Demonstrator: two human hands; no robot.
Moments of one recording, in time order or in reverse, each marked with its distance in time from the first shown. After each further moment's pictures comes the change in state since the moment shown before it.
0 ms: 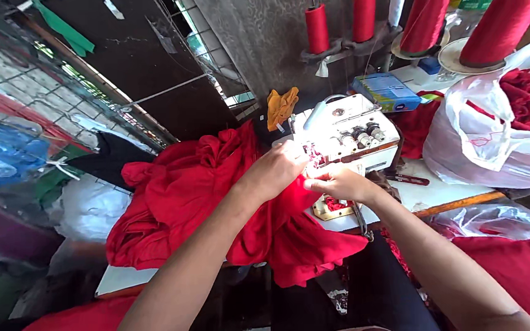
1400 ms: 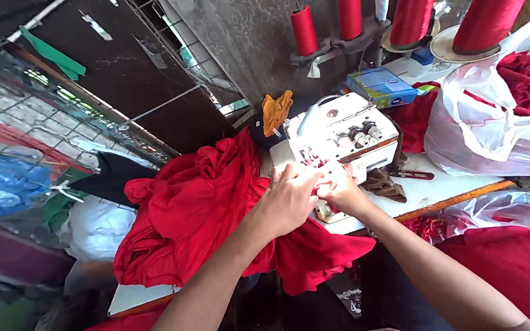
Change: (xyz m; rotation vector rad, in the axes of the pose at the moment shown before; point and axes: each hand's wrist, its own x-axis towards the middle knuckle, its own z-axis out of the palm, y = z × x) left_hand -0.006 0.043 0.003 -0.232 -0.179 -0.294; right_hand -0.001 0.026 0.038 0.078 0.448 0.076
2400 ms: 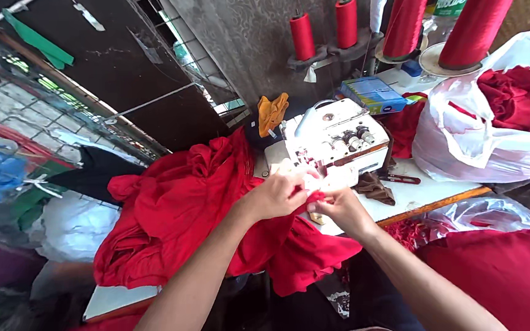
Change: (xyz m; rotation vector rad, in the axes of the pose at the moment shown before) left_hand 0.010 -0.039 0.014 -0.340 0.027 0.244; right_hand -0.039 -0.008 0.007 0.218 0.076 -0.081
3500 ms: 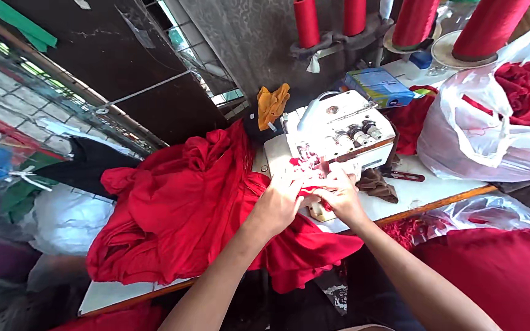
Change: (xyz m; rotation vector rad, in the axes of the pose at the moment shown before) left_hand -0.022 0.000 0.049 0.346 0.062 -0.271; right_hand 0.017 0.055 0.010 -0.174 0.238 -0.043
